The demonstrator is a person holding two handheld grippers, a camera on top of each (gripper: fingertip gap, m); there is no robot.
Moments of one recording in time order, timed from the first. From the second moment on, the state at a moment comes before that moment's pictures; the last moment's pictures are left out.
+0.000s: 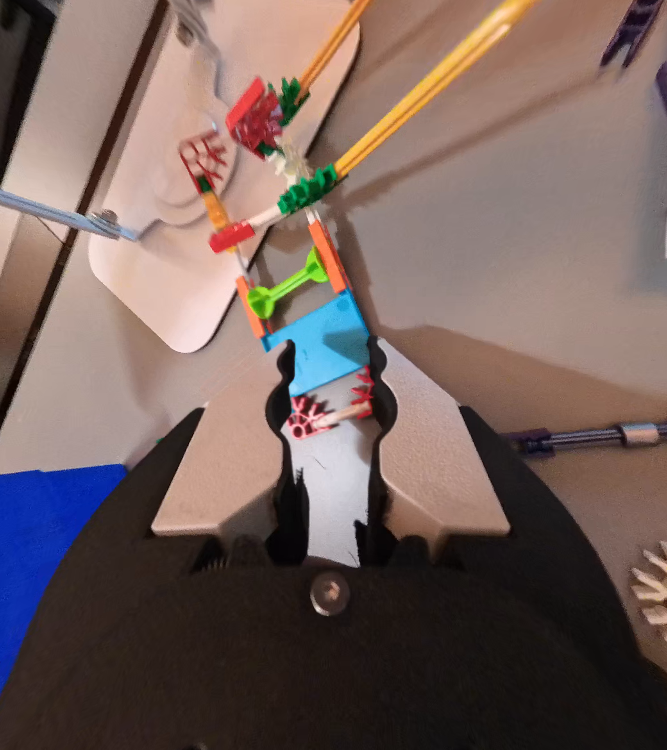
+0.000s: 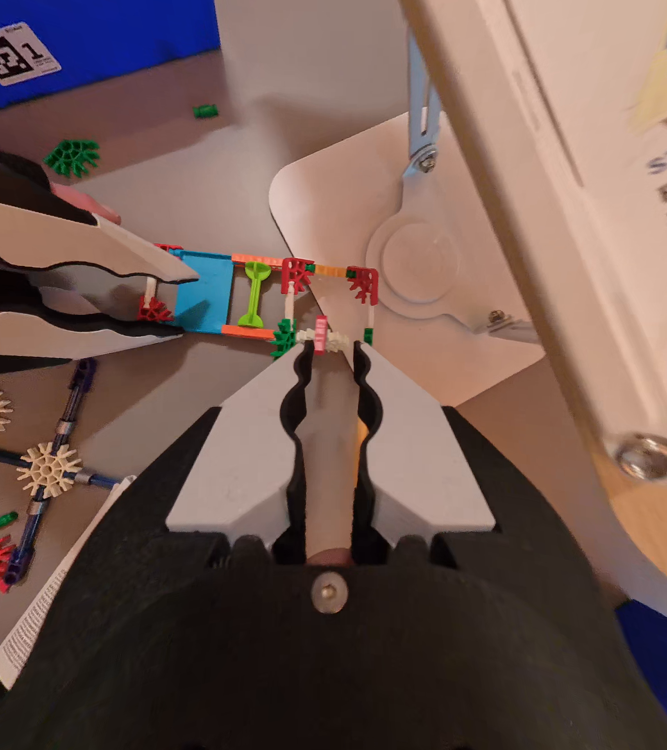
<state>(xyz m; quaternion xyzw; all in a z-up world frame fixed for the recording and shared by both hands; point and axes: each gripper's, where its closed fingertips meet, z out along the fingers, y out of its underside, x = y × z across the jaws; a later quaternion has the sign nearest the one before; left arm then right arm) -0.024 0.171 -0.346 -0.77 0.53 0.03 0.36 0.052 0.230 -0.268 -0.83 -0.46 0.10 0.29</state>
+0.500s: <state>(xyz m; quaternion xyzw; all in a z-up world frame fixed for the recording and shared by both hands) -0.006 0.141 -0.359 -0.78 0.53 -0.06 0.32 0.071 0.244 -0.272 -0.83 -0.46 0.08 0.29</state>
